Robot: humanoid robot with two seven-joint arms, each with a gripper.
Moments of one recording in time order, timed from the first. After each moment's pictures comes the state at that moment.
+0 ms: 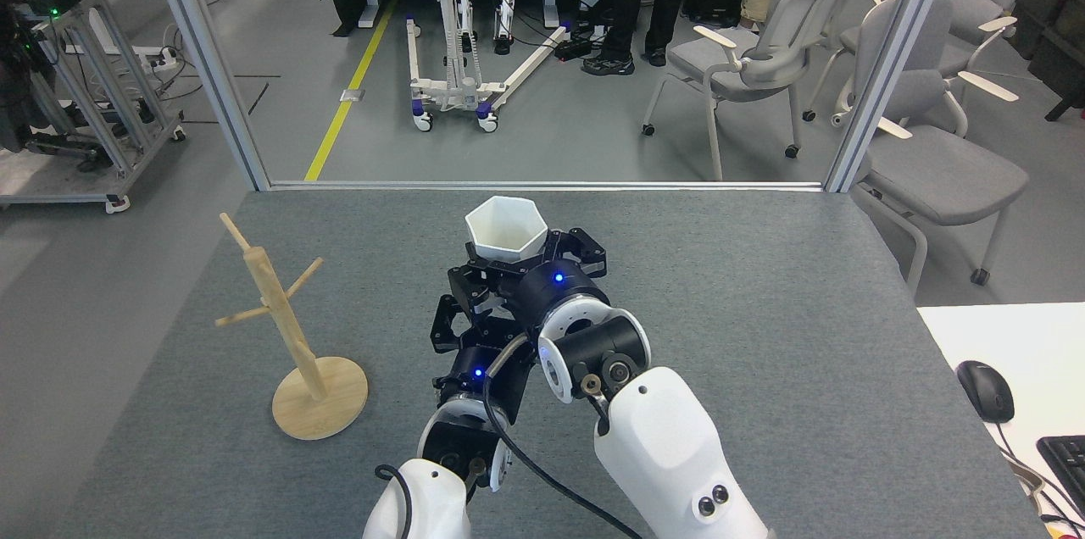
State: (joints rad) left arm -0.36 -0.14 -0.40 -1.37 -1.47 0.22 -0.02; right arm -0.59 0.17 0.54 -1.49 1.40 0.20 0.69
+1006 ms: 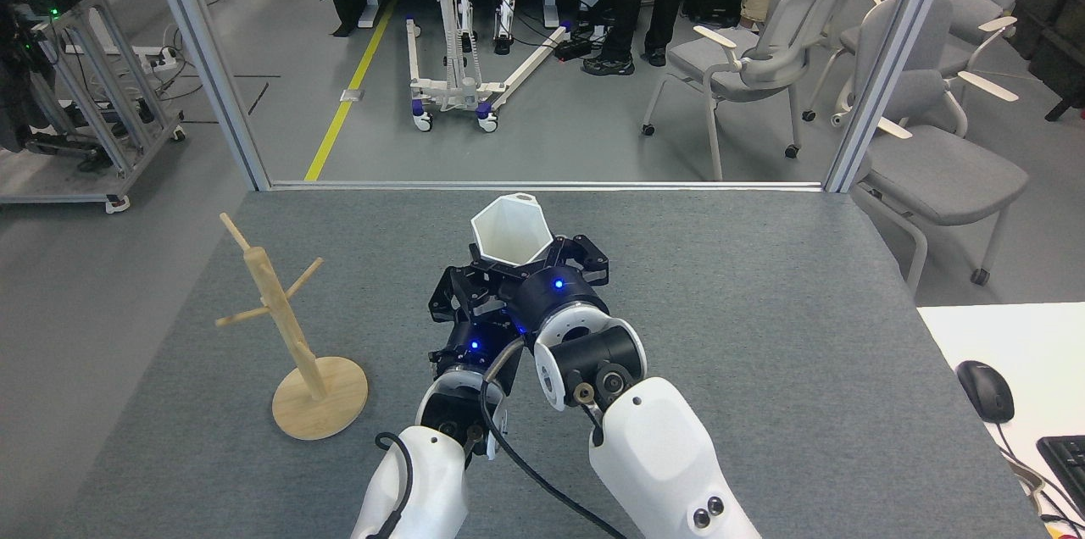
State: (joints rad) left arm -0.44 -0.14 -0.37 -1.28 -1.47 0.21 0.02; right arm -0.56 0.18 0.55 -1.51 1.42 0.26 0.69
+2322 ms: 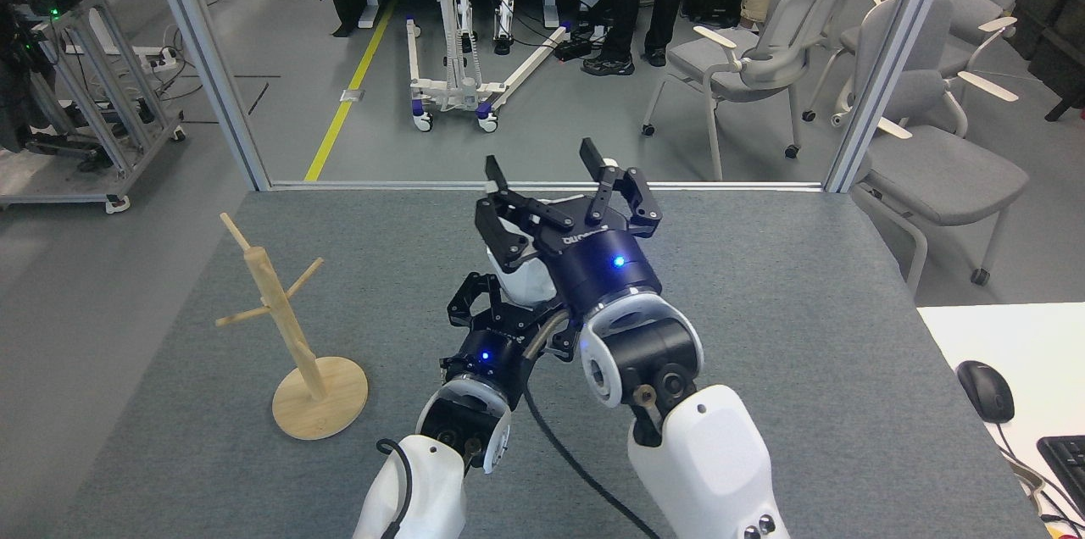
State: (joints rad) left arm -0.42 -0.13 -0.38 -1.31 -1.49 0.08 -0.01; right arm -0.52 0.14 0.41 -1.69 1.40 0.18 0.37
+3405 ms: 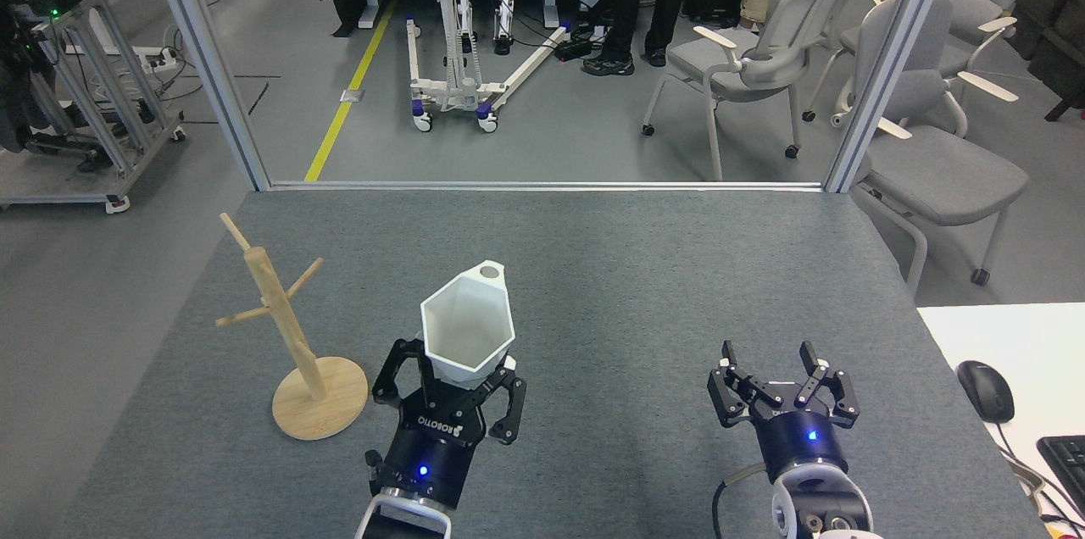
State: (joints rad) left arm -0.07 0.00 -0.38 -1.65 -1.77 0.19 0.16; right arm -0.13 0.04 -0.08 -1.41 1.54 -0.06 0.06
